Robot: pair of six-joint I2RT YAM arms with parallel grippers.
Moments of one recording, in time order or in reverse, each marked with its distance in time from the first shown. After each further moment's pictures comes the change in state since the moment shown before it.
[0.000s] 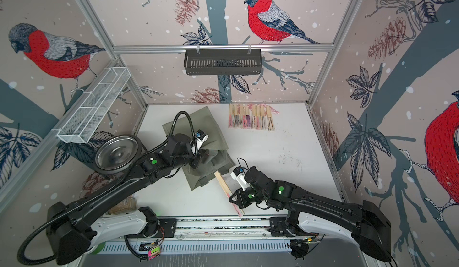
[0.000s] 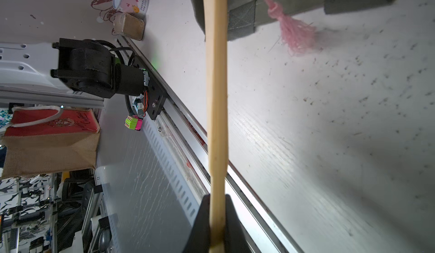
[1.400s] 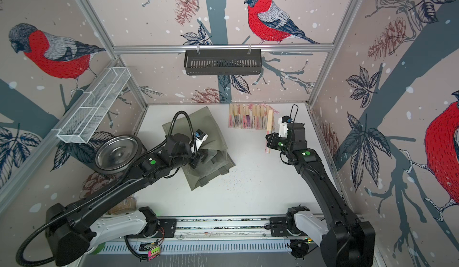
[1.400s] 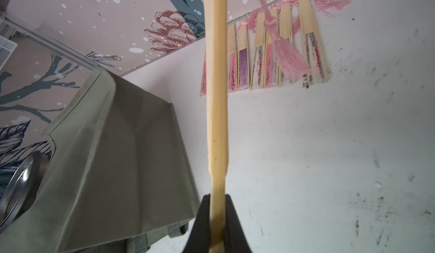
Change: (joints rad) left arm 0.002 -0.011 0.002 -0.001 0.002 0.000; right arm -0.948 0.226 0.397 -0.032 0.034 -0.290
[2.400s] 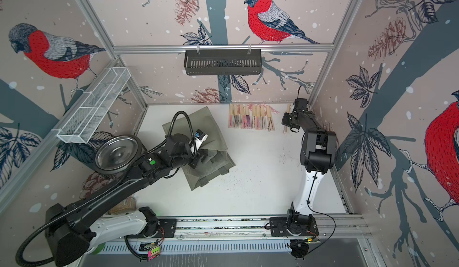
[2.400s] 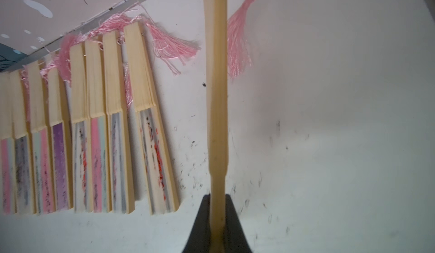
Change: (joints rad) left arm 0.000 -0.002 -0.002 0.001 0.002 0.000; right arm -0.249 1.035 0.786 -0.129 0.140 -0.236
